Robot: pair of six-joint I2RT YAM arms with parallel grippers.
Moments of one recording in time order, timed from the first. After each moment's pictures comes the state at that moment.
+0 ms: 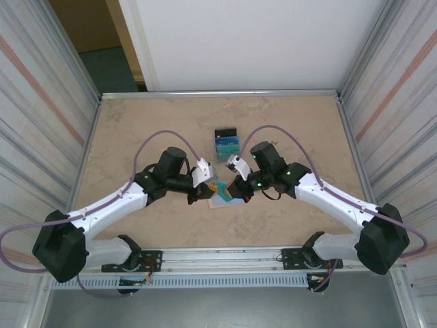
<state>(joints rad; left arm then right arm) -0.68 1.21 0.75 -0.24 0.69 0.37 0.72 1.24 0.88 -0.45 -0.61 -0.01</state>
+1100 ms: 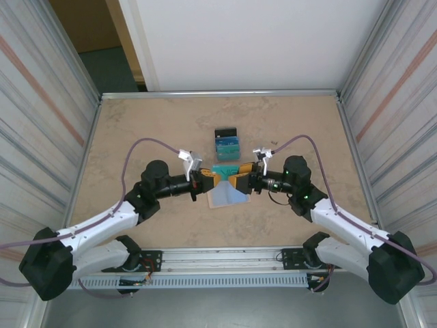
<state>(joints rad) -0.73 1.04 0.52 0.42 0.56 -0.38 0.58 1.01 0.48 0.43 -0.71 0.56</state>
